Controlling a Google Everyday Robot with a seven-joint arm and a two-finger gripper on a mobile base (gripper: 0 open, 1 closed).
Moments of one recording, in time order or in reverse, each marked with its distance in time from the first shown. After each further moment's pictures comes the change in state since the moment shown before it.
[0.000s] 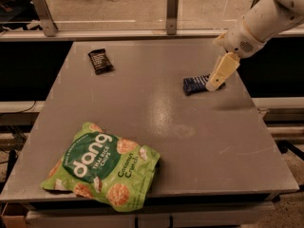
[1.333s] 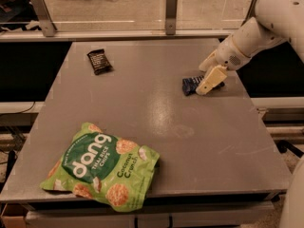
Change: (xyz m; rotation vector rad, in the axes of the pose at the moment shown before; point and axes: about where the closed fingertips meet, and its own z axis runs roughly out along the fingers) arm 0.022 -0.013 0.066 -0.083 -0.040 0.039
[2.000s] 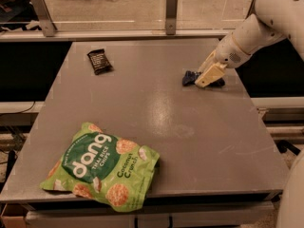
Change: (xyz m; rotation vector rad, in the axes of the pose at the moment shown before) arm -0.006 -0.001 -0.008 0.000 -0.001 -0.001
